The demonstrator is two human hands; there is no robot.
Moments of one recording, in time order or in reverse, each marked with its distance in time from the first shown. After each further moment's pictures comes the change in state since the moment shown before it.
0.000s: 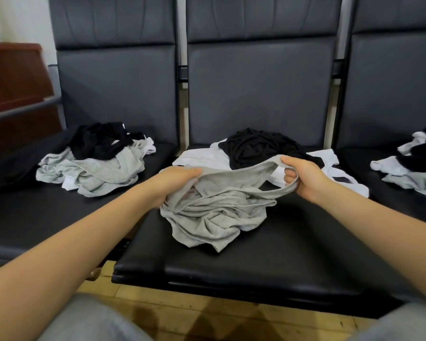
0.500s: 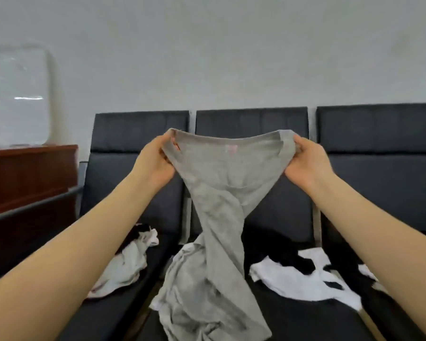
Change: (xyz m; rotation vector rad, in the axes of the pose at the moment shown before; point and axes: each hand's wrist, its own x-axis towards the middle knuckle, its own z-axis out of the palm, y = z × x) left_hand -0.045 0.203 -0.098 -1.162 -0.069 0.621; right_hand -0.052 -0.238 0.070 0.527 -0.224 -0.441
